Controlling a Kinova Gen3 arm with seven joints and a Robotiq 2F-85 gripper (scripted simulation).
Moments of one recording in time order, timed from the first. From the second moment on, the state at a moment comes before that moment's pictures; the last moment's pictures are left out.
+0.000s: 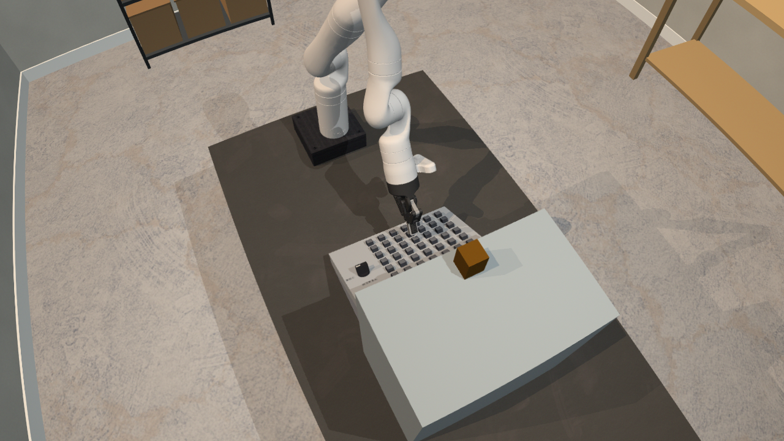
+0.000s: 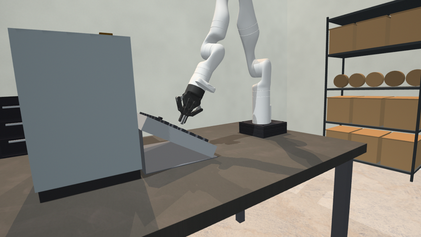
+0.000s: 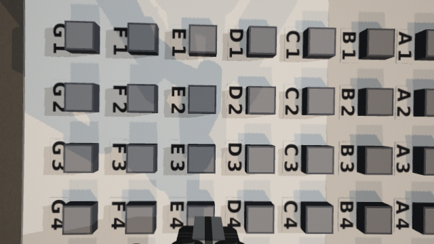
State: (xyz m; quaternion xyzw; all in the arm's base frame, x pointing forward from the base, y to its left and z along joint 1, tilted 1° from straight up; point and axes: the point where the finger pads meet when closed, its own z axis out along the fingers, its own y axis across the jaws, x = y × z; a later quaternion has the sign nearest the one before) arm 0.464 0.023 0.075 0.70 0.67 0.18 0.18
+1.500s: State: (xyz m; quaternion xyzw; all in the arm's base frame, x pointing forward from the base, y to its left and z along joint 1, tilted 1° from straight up) arm 0.462 0.093 0.079 0.69 0.68 0.18 0.18
